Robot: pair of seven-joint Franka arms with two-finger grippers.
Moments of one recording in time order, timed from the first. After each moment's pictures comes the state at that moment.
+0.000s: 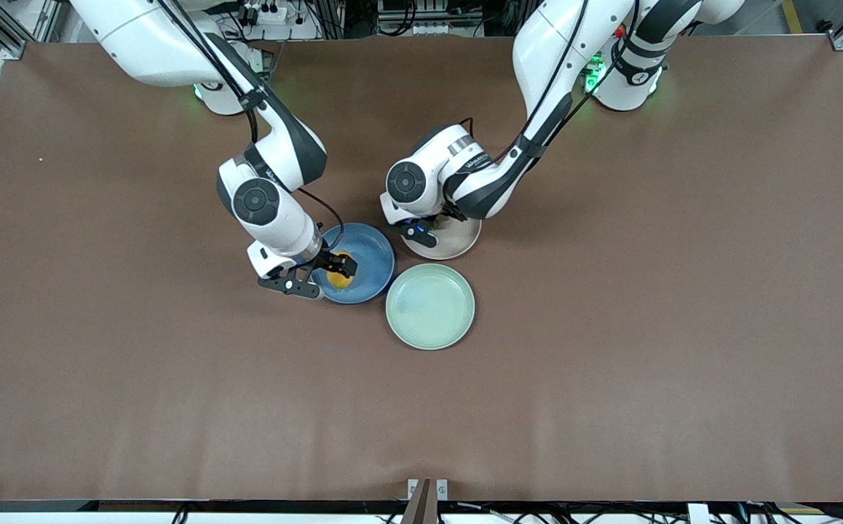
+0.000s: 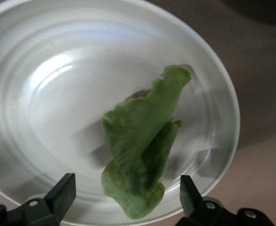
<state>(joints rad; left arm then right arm) -0.70 0.78 -0.25 -1.55 0.02 1.97 -0.44 0.18 0.49 0.35 -1.94 -0.14 2.43 0.84</state>
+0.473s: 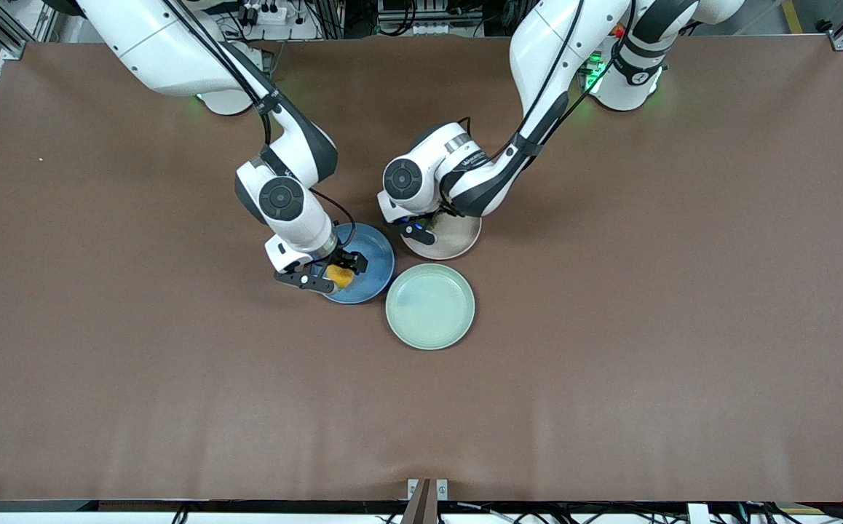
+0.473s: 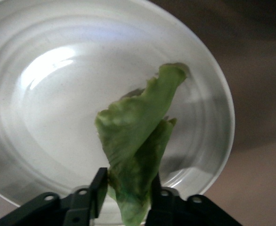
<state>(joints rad) -0.71 0.78 -0.25 -1.54 0.02 1.97 -0.47 0.19 0.54 0.38 -1.95 -0.24 2.46 0.98</state>
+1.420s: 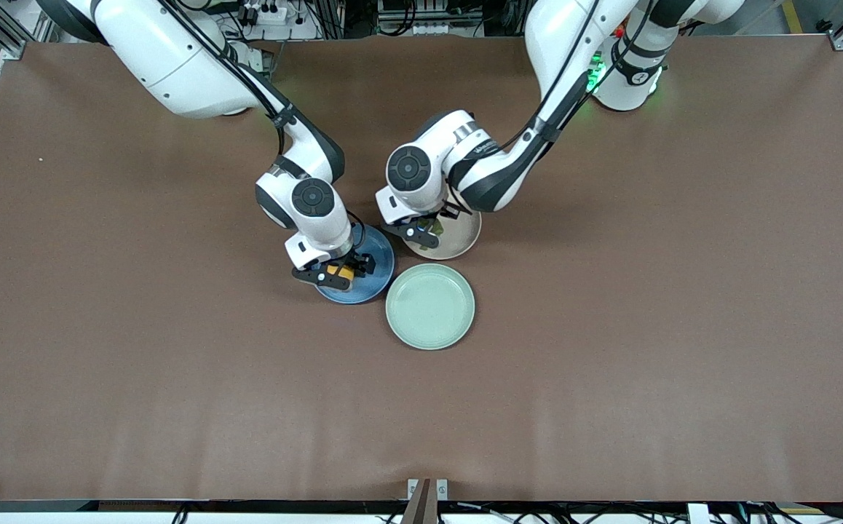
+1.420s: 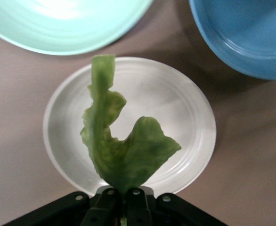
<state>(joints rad) -0.66 0.67 -0.23 -1.50 0.02 1.91 -0.47 0.21 0.63 0.39 -1.95 -0.46 2.51 1.16</state>
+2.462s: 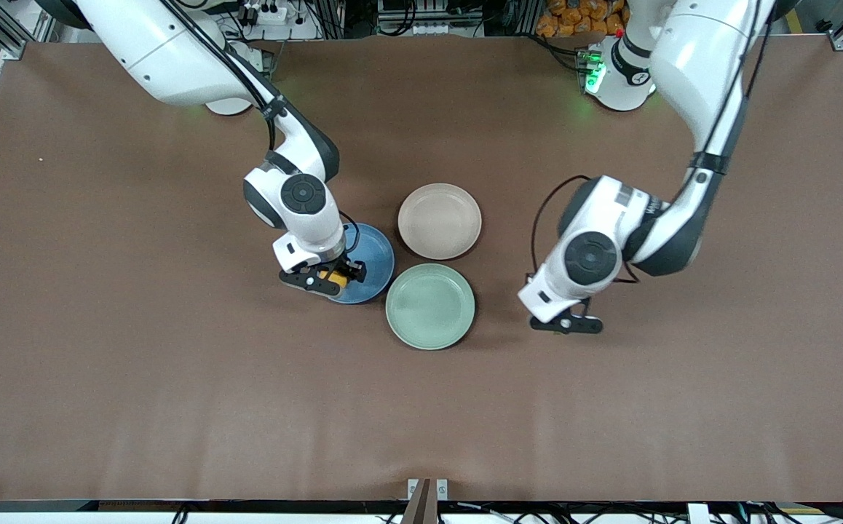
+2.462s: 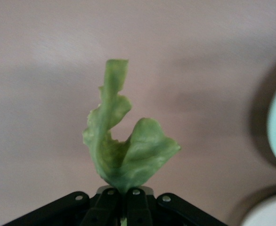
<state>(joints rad) -0.23 0.61 -0.22 -1.52 0.16 1.93 -0.40 0.17 0.55 0.40 -1.91 -0.44 2.41 1.12</state>
